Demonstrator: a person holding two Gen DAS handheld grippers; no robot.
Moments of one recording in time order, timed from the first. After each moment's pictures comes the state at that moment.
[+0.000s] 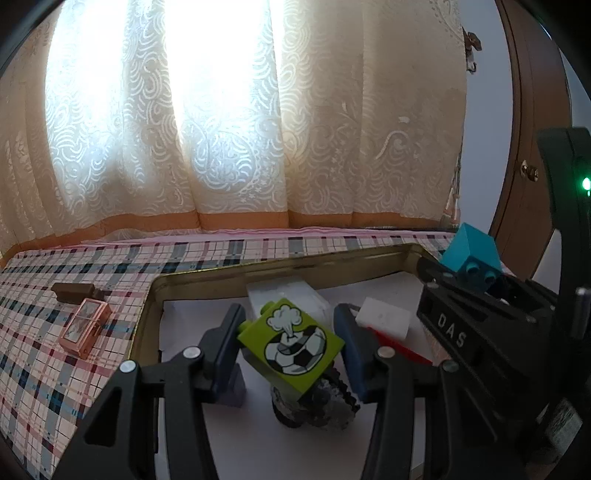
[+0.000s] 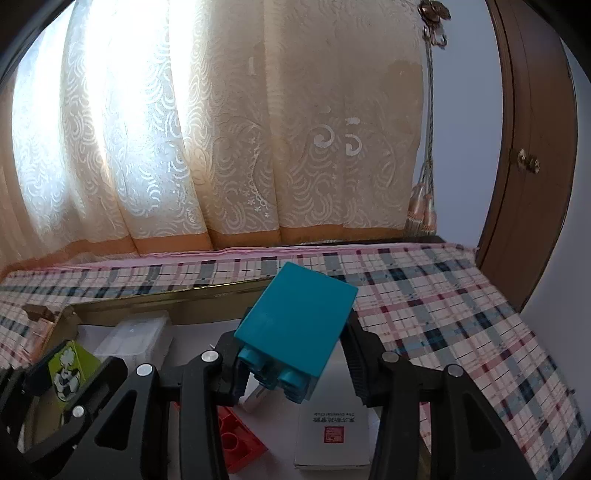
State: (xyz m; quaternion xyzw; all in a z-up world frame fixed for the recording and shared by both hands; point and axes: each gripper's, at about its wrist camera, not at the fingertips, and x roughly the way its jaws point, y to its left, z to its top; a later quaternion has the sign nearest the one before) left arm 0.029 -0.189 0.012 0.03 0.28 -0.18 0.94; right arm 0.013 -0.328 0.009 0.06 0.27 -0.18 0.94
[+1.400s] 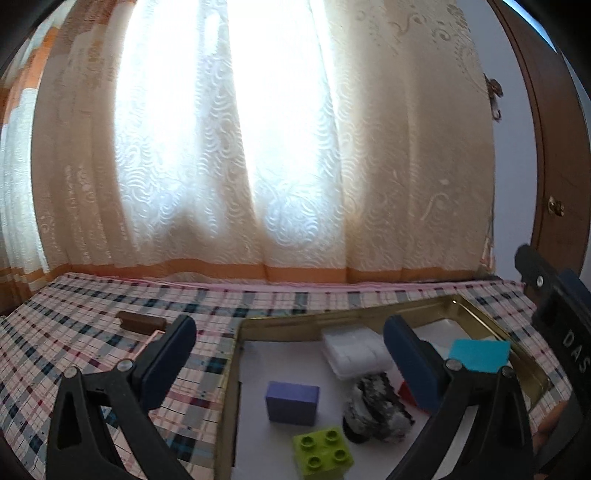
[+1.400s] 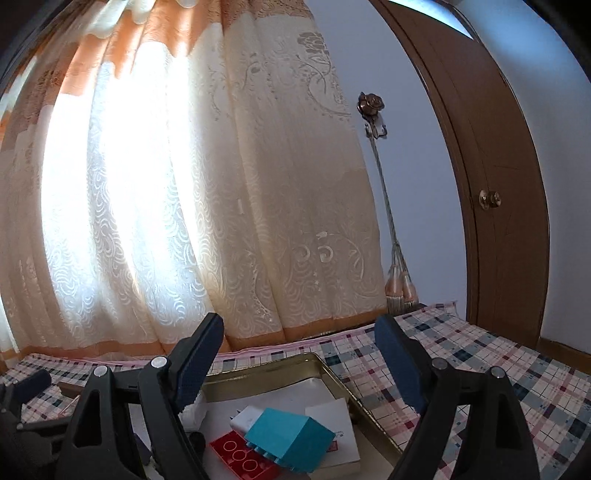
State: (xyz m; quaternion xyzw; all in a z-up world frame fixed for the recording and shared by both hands) left arm 0.003 -0.143 0.029 0.01 0.17 -0.09 0.98; right arm -0.070 -0.314 0.032 0.09 0.03 -0.20 0.98
